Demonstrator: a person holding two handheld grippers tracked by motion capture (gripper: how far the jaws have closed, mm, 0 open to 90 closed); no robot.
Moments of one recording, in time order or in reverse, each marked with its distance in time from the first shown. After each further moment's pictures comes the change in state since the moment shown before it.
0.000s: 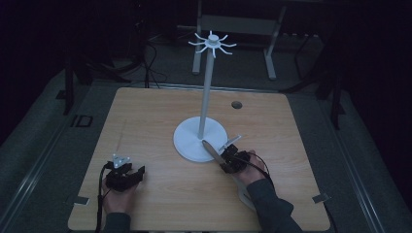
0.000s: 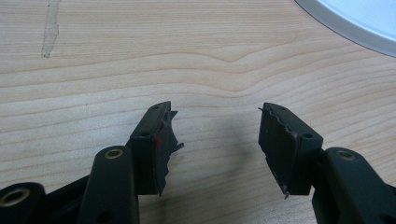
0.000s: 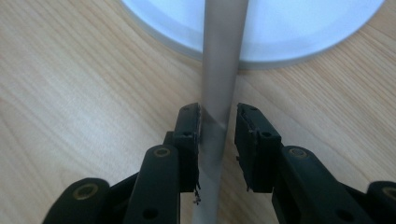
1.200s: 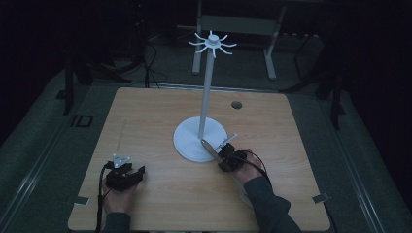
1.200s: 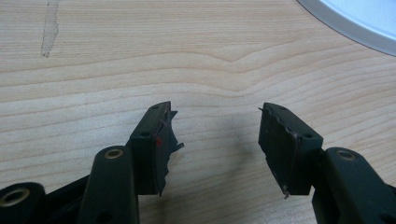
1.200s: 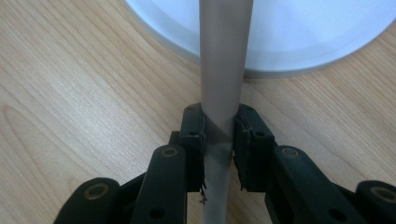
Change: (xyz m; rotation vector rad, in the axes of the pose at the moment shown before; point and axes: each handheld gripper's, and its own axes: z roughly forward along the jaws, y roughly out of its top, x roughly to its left) left arm 0.000 0.000 0.001 0.000 -0.001 -0.004; right arm 0.002 0.007 0.002 0.016 0.018 -0.004
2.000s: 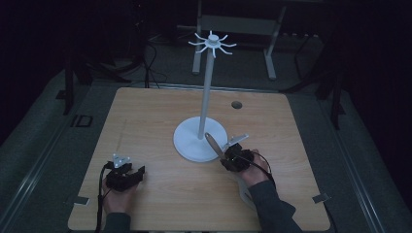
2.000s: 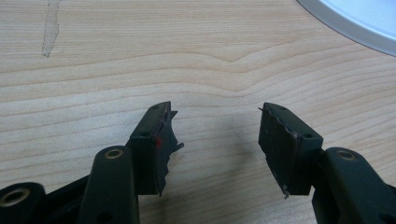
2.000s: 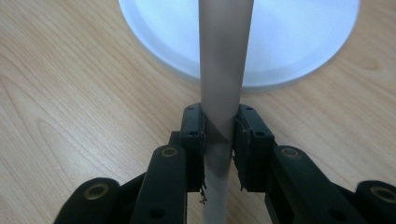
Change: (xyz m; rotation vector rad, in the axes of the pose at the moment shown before) left arm 0.000 0.000 0.000 0.003 0.004 0.002; right arm -0.001 -0.011 -0.027 -0.151 -0.014 0.023
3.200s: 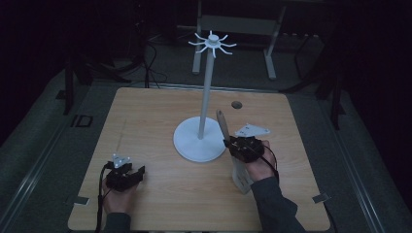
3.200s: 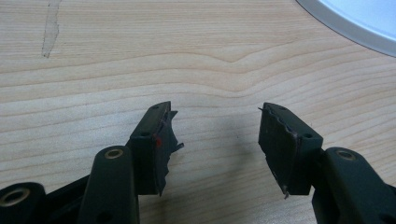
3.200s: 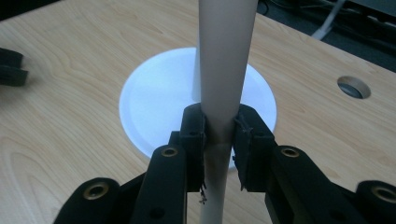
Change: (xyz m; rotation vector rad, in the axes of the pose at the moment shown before) left arm 0.000 0.000 0.000 -0.004 0.002 0.001; right arm -0.010 0.014 -0.051 -0.357 -0.067 0.044
